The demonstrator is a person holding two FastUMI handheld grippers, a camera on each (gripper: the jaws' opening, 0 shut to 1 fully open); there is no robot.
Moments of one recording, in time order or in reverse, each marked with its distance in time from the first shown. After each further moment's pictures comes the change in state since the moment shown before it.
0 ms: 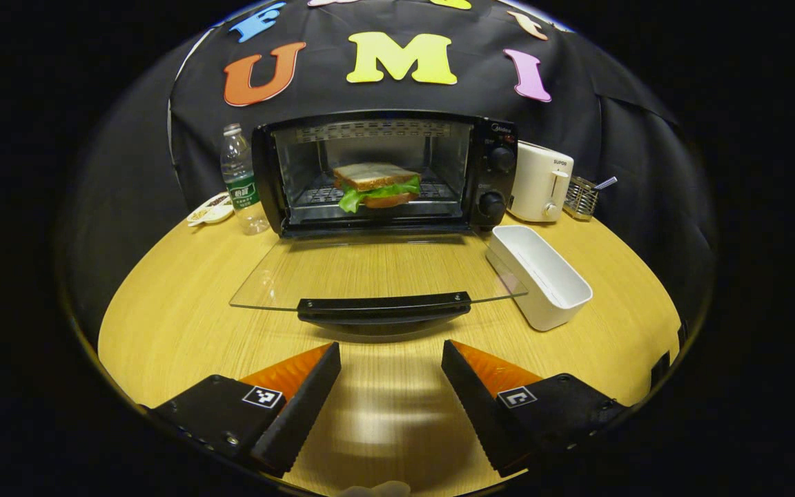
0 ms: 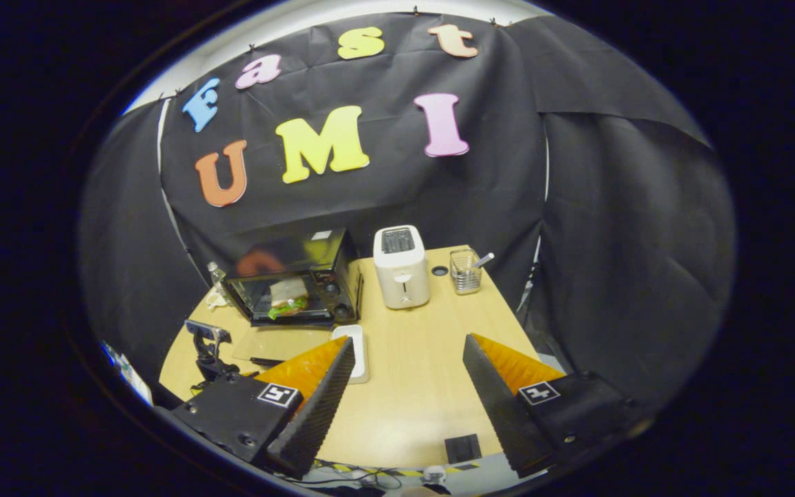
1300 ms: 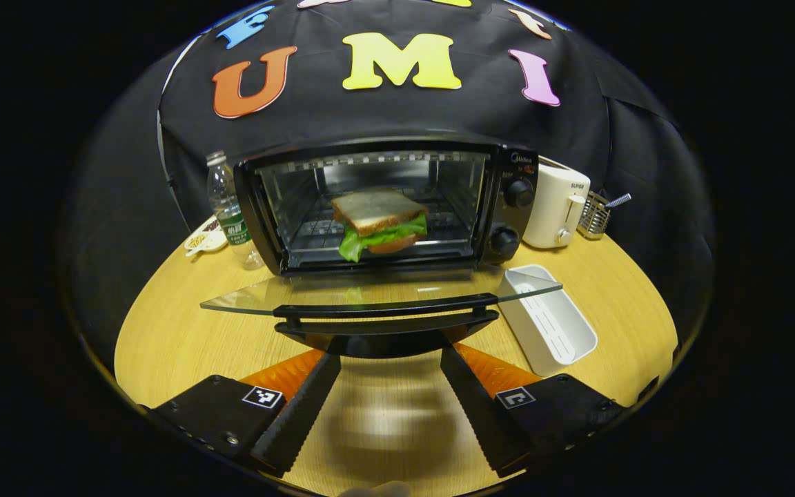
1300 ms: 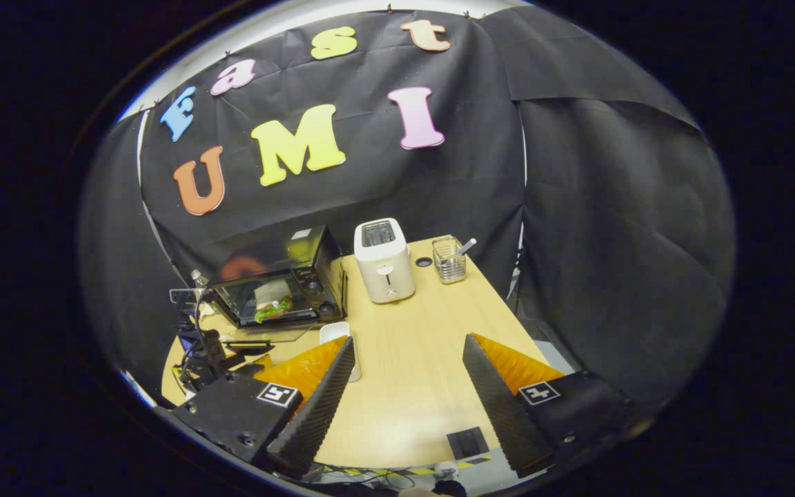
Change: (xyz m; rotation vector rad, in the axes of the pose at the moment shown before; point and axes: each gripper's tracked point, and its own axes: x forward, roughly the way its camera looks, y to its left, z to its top) left arm 0.009 0.007 0.076 0.033 -0.022 0.014; right arm 0.004 -0.007 -0.012 0.105 0.012 -0.027
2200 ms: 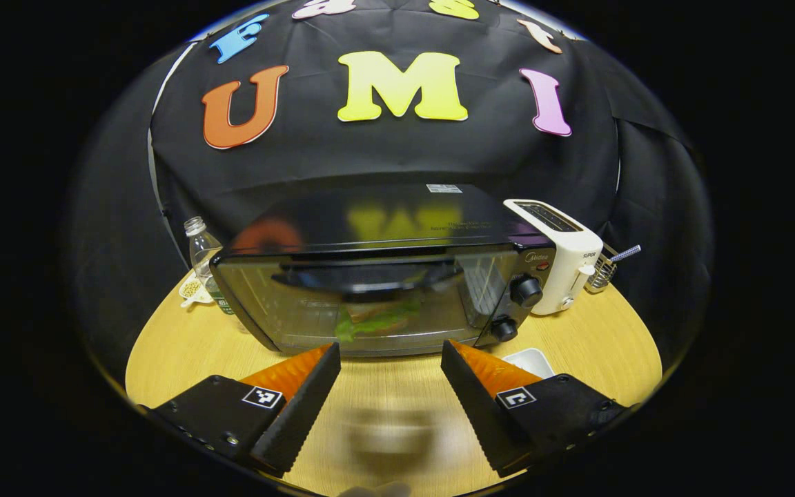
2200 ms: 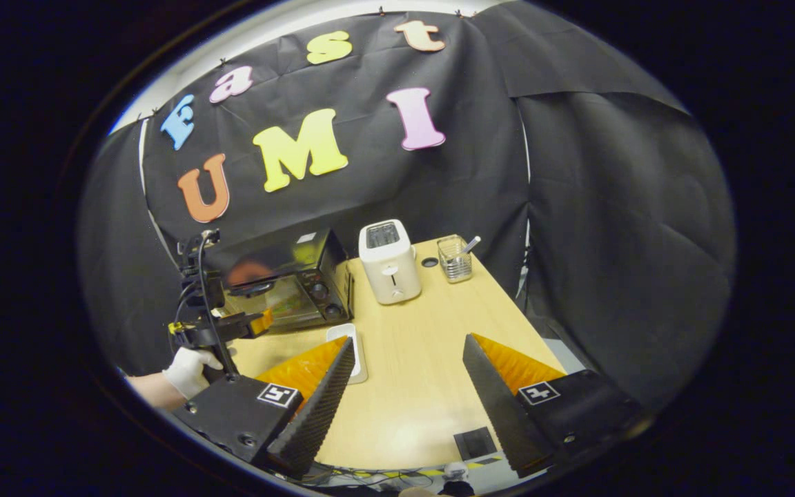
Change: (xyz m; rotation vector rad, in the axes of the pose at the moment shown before) left arm 0.024 -0.005 0.090 -0.013 -0.075 0.007; right arm 0.003 -0.003 -0.007 0.003 -0.009 0.032
